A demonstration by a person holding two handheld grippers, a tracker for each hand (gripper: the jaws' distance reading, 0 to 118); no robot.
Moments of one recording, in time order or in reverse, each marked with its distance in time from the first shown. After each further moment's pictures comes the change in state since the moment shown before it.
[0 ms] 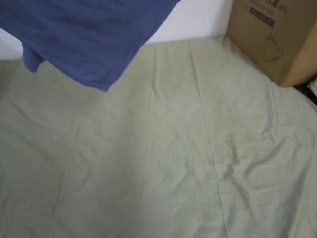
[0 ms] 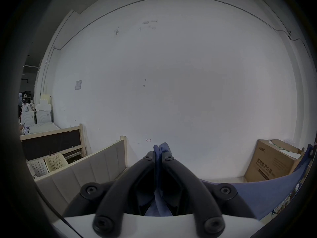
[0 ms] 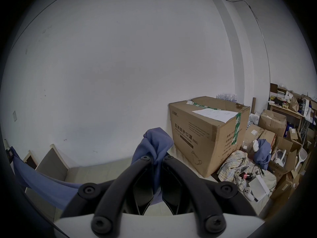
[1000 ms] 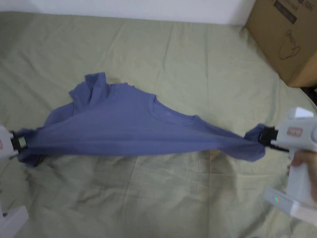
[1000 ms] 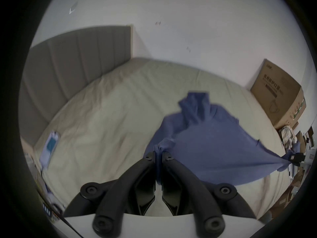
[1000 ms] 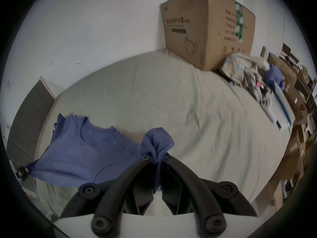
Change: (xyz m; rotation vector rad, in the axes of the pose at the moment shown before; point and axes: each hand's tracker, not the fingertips) left arm -0.136 -0.445 0.166 -0.781 -0.014 0.028; right arm 0.158 -0.443 -0.003 -0.602 0.026 0.007
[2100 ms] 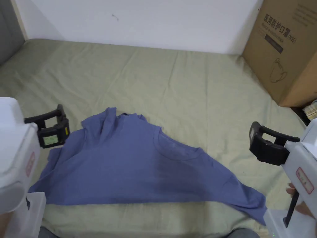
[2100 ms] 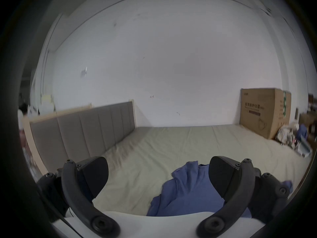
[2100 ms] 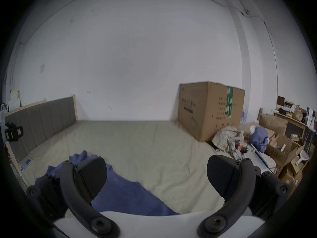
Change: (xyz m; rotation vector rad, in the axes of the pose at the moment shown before) left arm 0.043 -0.055 0.173 0.728 0.036 -0.256; right arm -0.069 -0.102 0.220 0.724 0.044 0.266
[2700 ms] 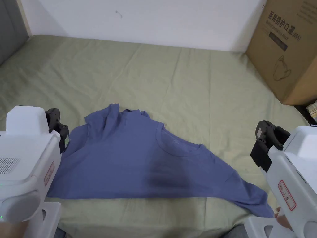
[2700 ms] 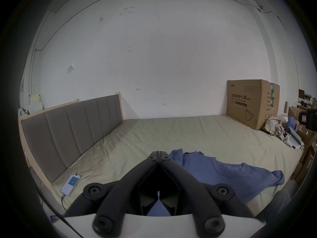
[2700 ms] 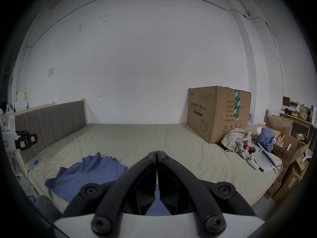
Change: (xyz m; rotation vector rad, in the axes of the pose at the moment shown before) left arm 0.007 -0.015 0.007 -0.095 -0.120 0.036; right arm -0.021 -0.018 0.016 -0.001 0.069 -0.016
